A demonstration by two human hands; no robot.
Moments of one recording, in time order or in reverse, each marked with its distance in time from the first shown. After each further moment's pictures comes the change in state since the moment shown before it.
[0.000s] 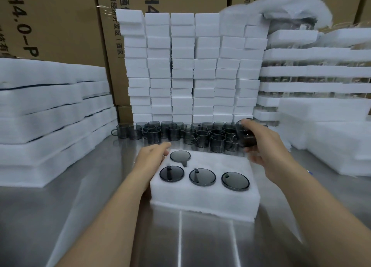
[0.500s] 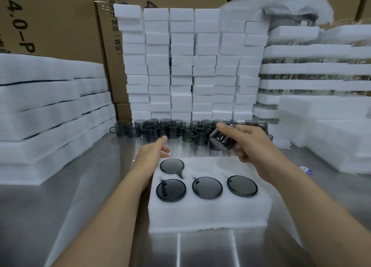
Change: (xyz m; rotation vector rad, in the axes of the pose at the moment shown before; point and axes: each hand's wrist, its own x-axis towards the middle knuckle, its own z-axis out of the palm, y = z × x) left_hand 0.013 -0.006 0.005 -0.032 -0.018 -0.013; right_hand -0.012 -0.002 0.015 -0.158 -0.279 -0.130
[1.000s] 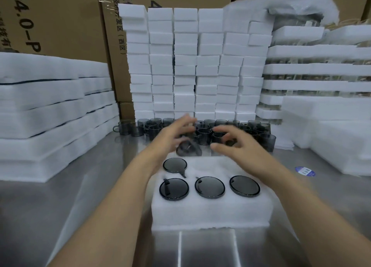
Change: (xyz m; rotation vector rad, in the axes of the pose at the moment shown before) left_hand -0.022 0.041 0.009 0.068 -0.432 0.272; right_hand 0.003 0.014 0.009 -0.365 -0.083 -0.144
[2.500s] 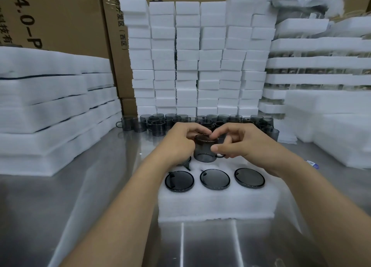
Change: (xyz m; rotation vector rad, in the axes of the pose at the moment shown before) left_hand -0.024 0.025 0.024 0.281 0.044 0.093; right_hand -0.006 -0.014 -0.008 0.166 -0.237 -0.055
